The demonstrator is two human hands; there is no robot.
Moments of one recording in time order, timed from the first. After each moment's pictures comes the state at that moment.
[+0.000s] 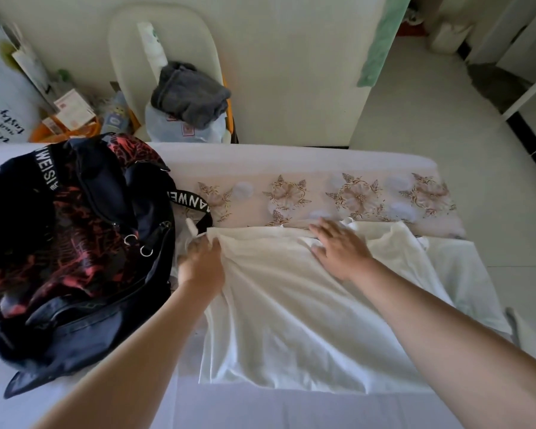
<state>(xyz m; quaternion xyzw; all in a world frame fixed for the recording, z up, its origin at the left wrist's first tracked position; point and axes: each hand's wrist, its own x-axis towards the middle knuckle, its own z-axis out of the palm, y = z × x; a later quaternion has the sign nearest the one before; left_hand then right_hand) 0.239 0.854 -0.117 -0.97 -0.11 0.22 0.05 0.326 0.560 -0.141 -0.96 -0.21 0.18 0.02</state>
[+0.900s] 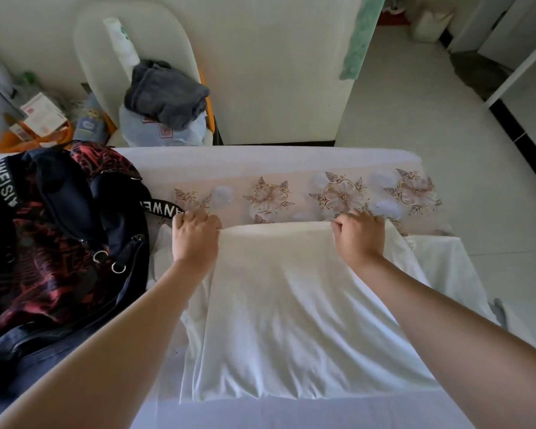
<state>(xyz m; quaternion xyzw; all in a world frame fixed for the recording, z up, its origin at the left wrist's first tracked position) 0.313 0.845 -0.128 -1.00 -0.04 -0.04 -0.02 0.348 0.520 -0.131 -1.00 -0.02 -0.05 0.02</state>
